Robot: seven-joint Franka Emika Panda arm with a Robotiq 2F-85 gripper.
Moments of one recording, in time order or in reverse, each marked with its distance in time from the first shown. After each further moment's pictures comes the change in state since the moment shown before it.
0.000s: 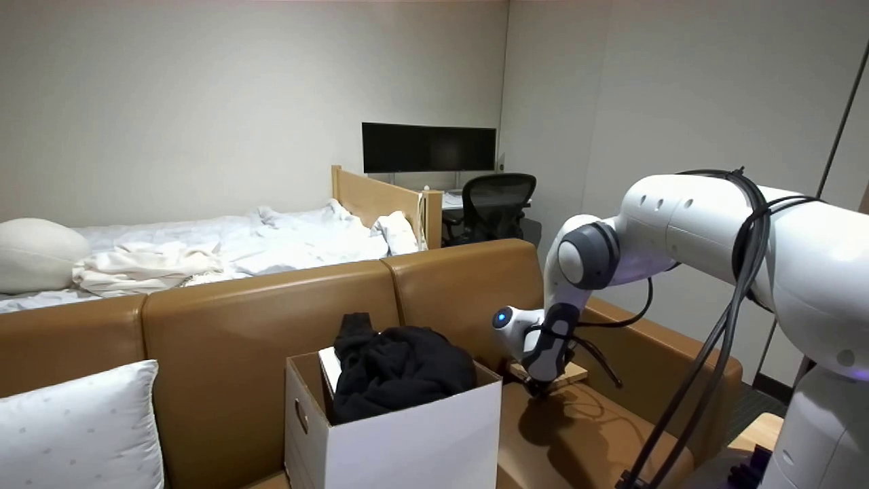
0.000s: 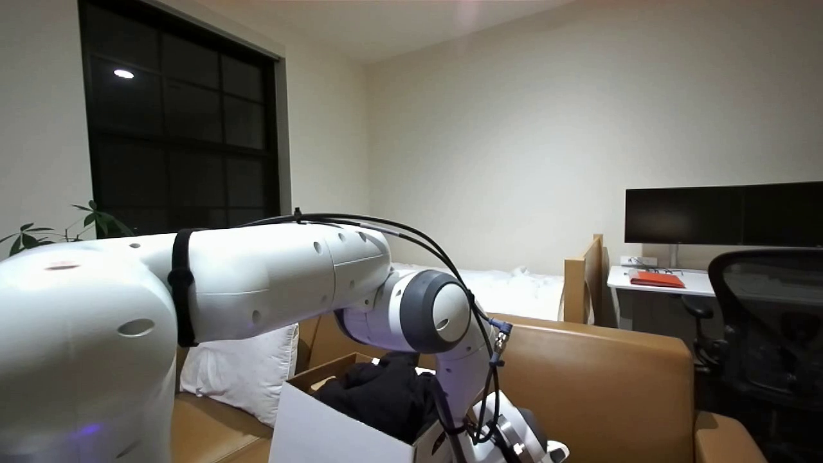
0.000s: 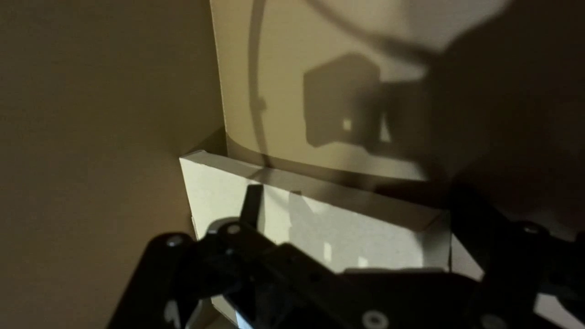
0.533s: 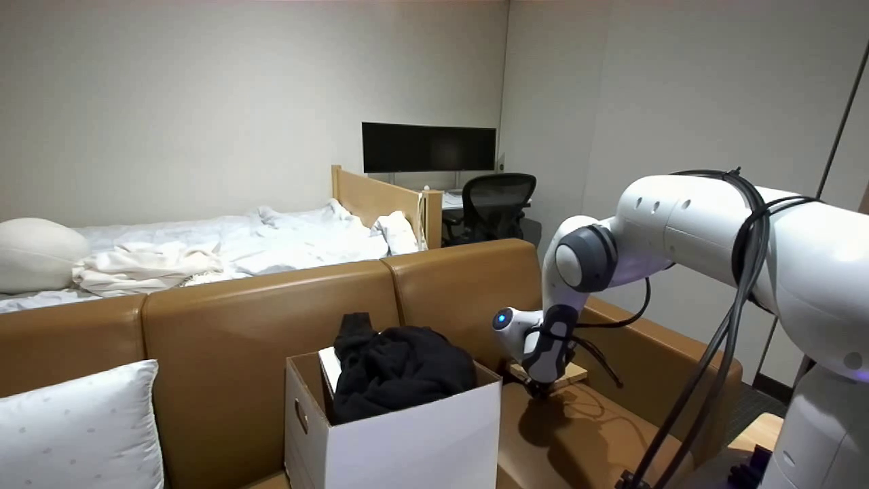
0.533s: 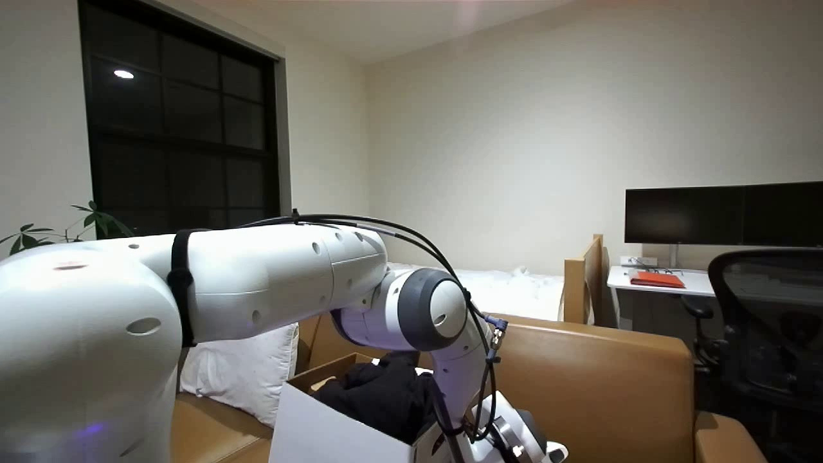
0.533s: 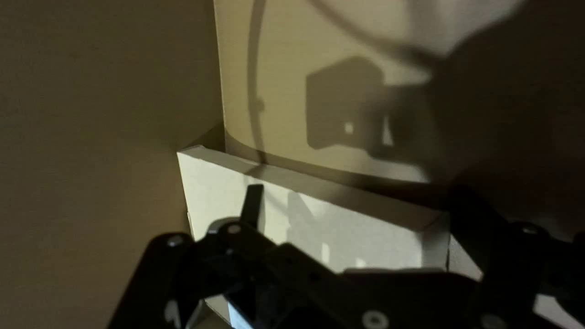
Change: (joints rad) arm 0.026 0.004 -0.036 -0.010 0.039 0.023 -0.038
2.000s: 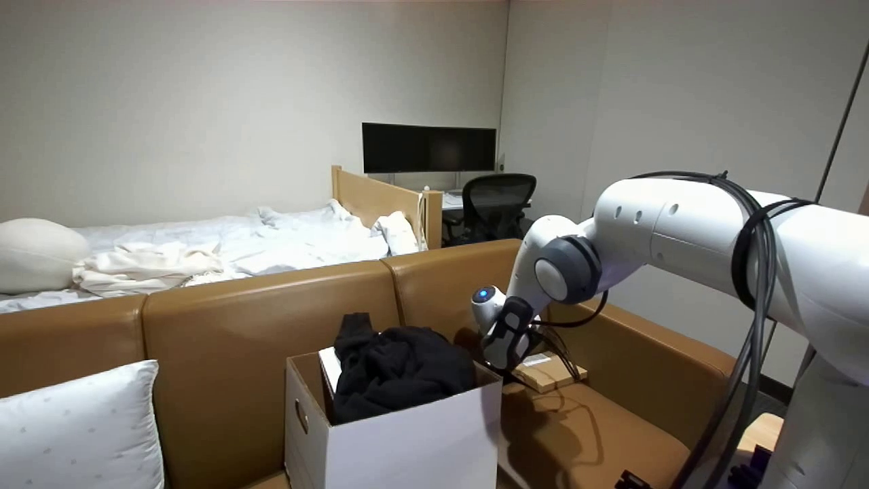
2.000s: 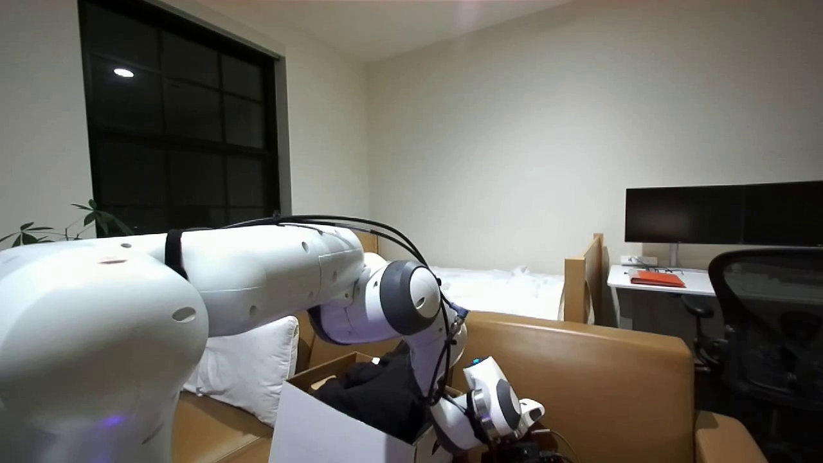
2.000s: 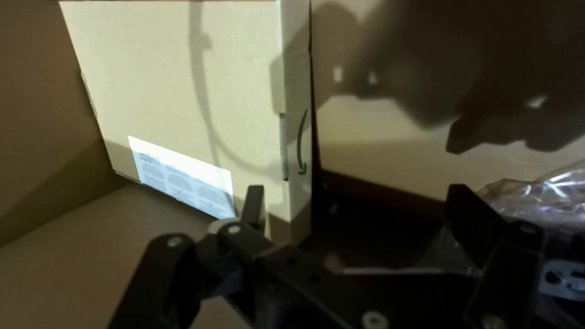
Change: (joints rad) arm 0.176 0.010 -0.113 0.067 0.557 0.162 -0.368
